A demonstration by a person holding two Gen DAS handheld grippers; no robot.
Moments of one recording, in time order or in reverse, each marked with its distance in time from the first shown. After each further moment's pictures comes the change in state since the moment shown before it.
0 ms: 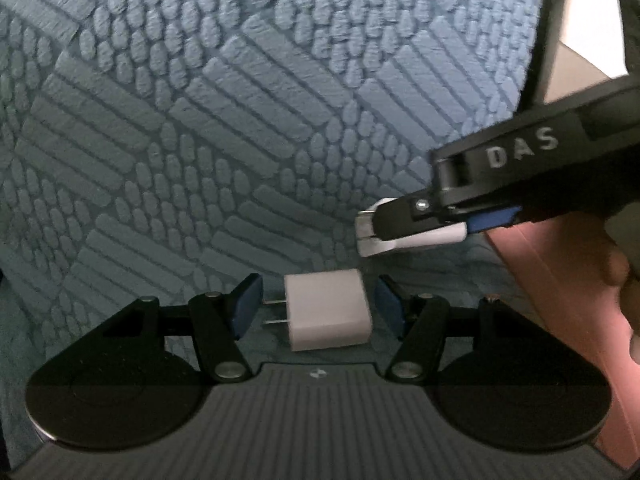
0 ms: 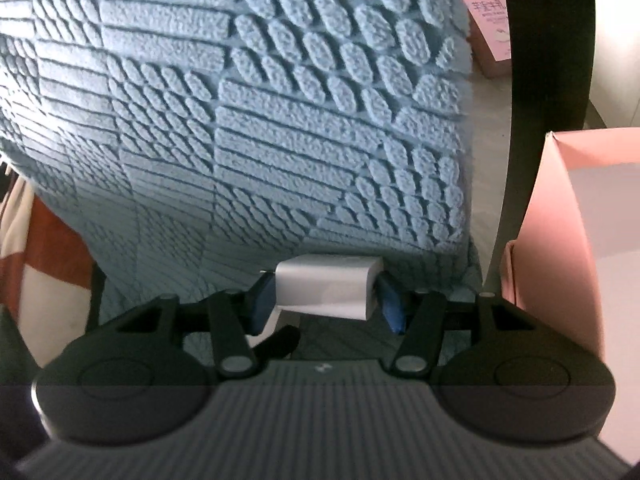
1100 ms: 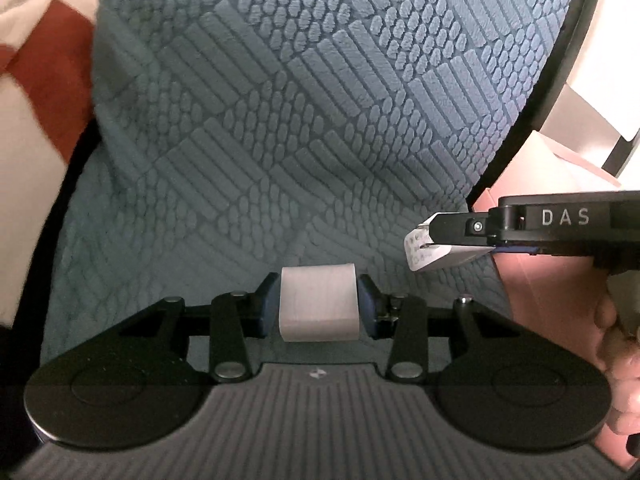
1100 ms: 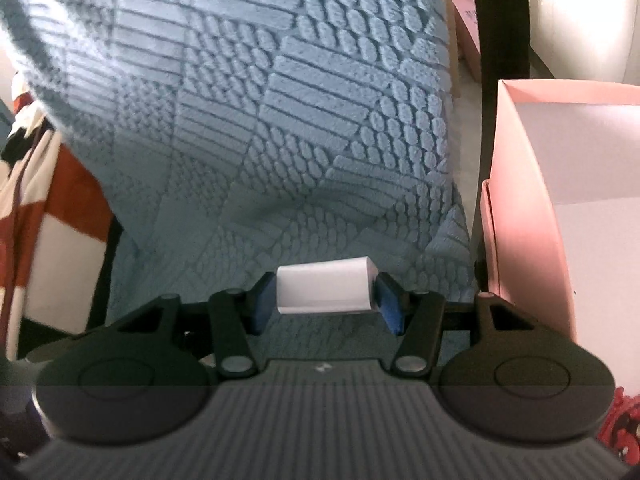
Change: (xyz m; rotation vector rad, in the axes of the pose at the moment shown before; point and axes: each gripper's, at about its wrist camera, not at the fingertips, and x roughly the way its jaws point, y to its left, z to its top) left arm -0.104 0.032 -0.043 -0.239 0.058 0.024; right arm -0.055 0.040 -0.072 -0.051 -0.009 -0.044
